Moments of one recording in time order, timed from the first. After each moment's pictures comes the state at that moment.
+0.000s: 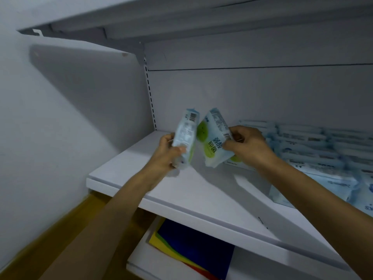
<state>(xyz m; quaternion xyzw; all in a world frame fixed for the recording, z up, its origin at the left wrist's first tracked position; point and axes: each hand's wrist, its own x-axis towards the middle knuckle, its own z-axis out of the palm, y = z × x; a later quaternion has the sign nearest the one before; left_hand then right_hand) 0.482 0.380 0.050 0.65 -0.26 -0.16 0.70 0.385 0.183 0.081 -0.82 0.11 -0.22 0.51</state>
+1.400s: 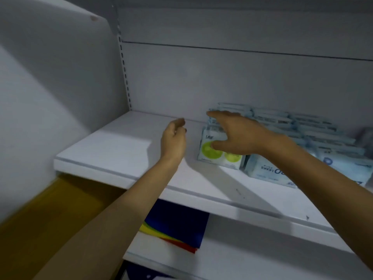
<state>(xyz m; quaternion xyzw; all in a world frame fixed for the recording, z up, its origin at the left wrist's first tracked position) 0.455 0.312 0.031 0.68 -0.16 -0.06 0.72 0.352 0.187 0.110 -1.00 0.07 -0.05 0.02</state>
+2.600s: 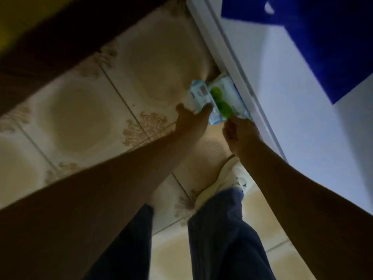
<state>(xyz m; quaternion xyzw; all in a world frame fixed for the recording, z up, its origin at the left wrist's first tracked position) 0.312 0.512 -0.898 0.59 0.48 -0.32 0.56 0.310 0.385 -0.938 -0.49 0.57 0.24 0.61</state>
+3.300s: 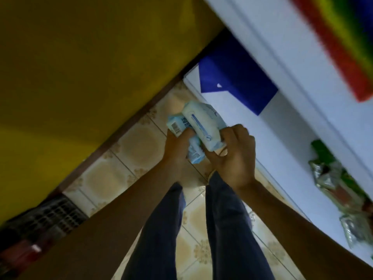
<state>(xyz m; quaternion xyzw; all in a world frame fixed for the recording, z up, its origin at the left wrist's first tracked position) 0.291 0.596 -0.510 0.55 0.42 -0.27 0.67 0.266 0.457 -0.504 -0.95 -0.02 0.03 0.32</state>
